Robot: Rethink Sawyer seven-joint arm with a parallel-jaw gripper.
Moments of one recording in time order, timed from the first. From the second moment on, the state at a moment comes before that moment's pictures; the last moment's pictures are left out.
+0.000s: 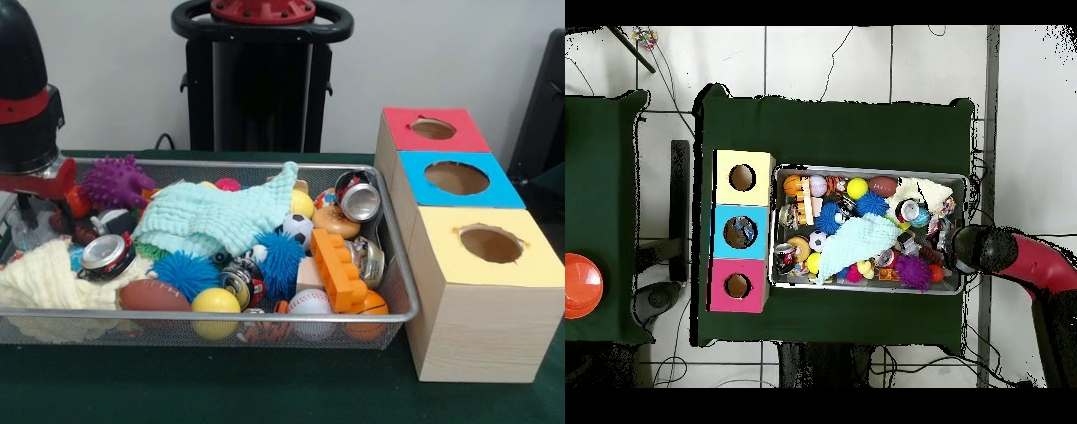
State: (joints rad) arm -0.96 -0.45 0.35 1.46 -0.59 0.73 1.65
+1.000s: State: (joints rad) arm -0.96 -0.45 0.35 1.47 -0.59 0.73 1.65
